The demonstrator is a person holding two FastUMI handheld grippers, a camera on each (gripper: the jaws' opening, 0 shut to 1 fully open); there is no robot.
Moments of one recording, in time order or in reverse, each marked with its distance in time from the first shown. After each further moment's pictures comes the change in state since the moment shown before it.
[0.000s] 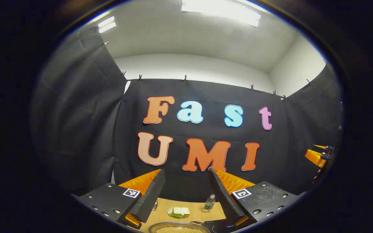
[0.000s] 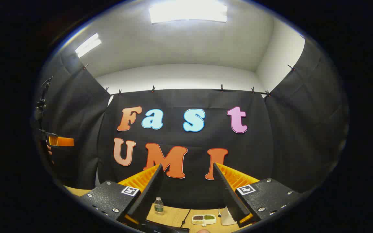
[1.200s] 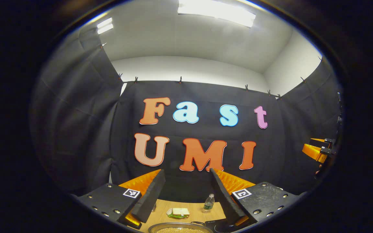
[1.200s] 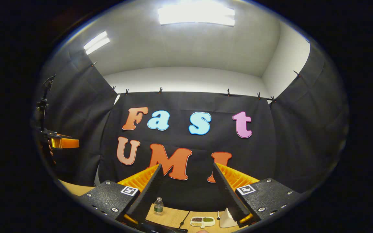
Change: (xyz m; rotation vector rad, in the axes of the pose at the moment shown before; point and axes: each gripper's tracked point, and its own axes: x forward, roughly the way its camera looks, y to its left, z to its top) left arm -0.011 -0.009 -0.034 0.006 0.010 -0.045; right arm -0.008 0.014 -0.003 -0.046 -0.029 0.031
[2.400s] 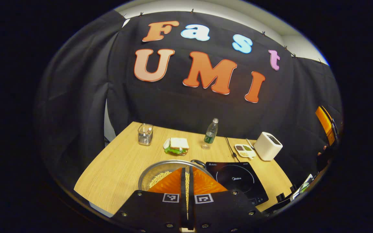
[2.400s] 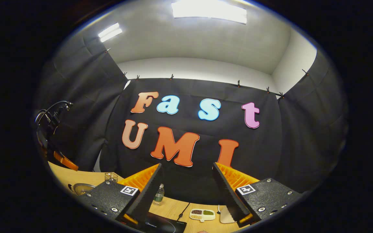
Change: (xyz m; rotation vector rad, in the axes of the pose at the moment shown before) left arm -0.068 0.033 -0.250 -0.116 0.745 0.020; right arm -0.019 0.033 -0.089 -0.074 0.069 0.060
